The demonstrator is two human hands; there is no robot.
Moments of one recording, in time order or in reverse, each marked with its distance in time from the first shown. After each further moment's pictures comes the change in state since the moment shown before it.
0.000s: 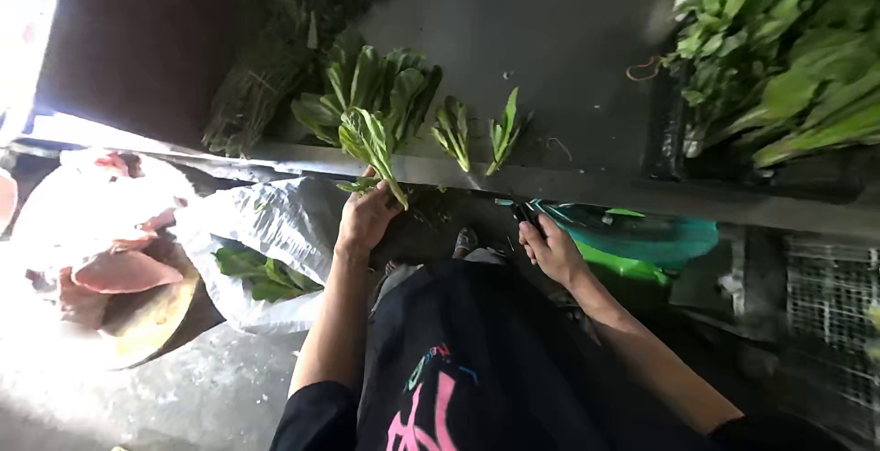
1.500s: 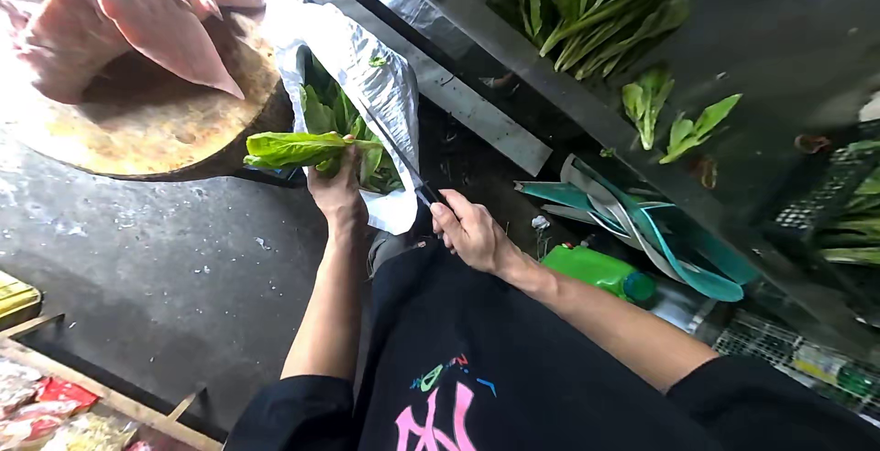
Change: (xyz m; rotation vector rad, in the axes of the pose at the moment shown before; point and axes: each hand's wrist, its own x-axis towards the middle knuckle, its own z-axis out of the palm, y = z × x) left_hand -0.175 0.034 -0.278 -0.099 0.886 0.612; right_hand -0.060 -0.229 0.339 -0.193 -0.600 -0.288
